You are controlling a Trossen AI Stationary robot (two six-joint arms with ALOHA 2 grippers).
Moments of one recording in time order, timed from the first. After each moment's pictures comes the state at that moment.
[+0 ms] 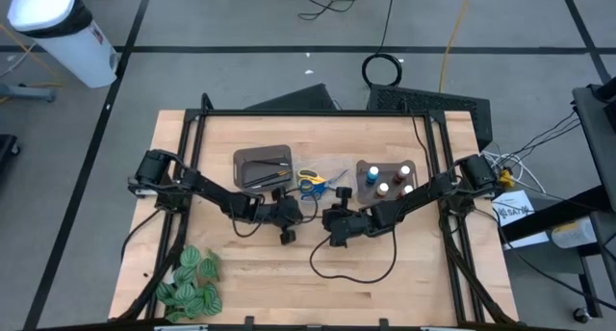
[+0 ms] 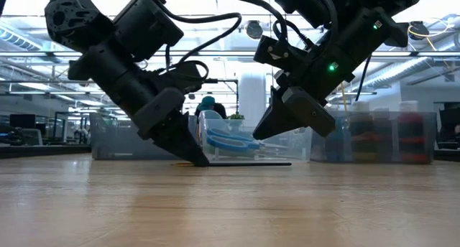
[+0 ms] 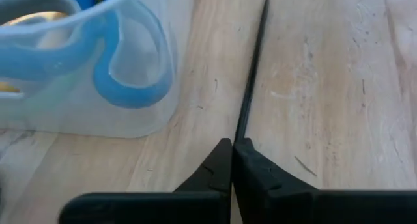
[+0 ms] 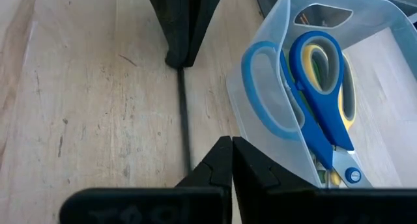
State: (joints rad) left arm -0.22 1.89 0.72 0.22 -0.19 -0.39; right arm 0.30 1.83 0.94 0.02 0.57 0.07
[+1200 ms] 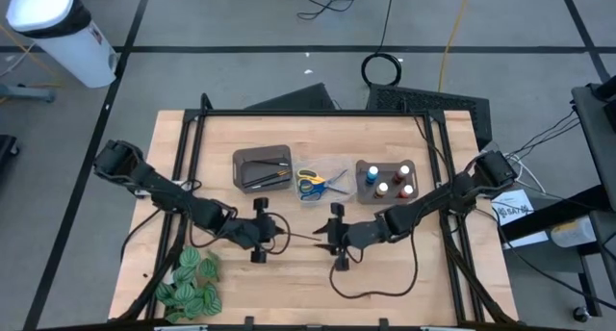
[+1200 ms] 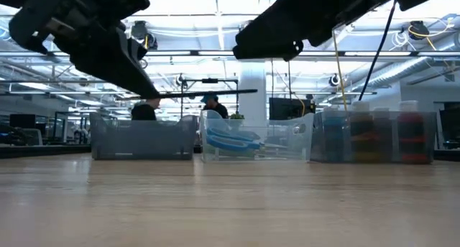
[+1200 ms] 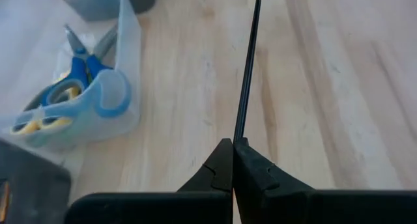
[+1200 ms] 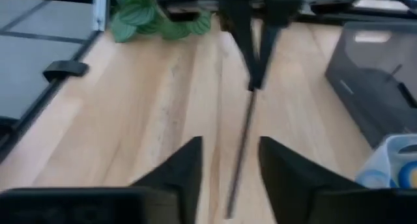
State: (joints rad) left arm -0.46 1.46 0.71 0.00 -0.40 -0.20; right arm 0.40 1.69 0.92 0.31 0.31 0.12
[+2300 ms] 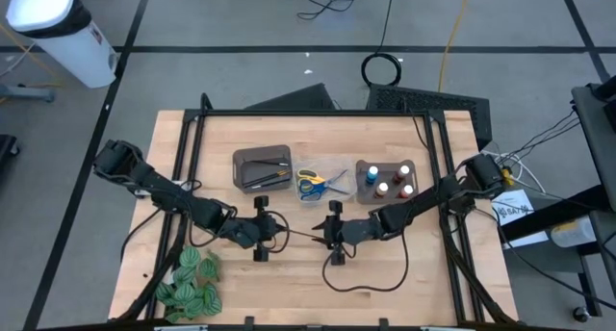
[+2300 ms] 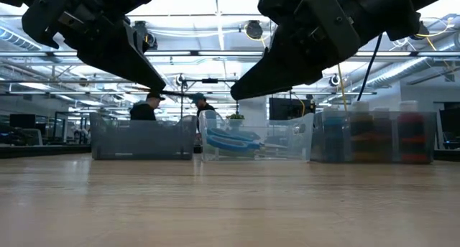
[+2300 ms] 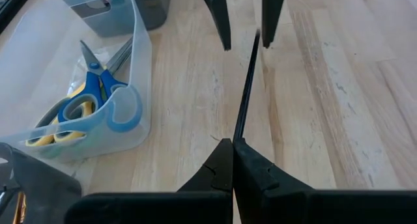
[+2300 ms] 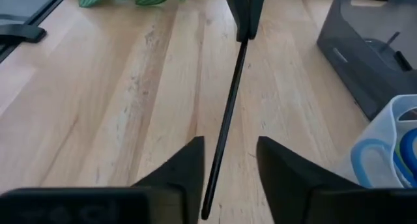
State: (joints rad) left arm -0.46 1.46 0.71 0.03 -0.44 -0.19; right arm 0.35 1.78 0.87 0.39 0.31 0.11
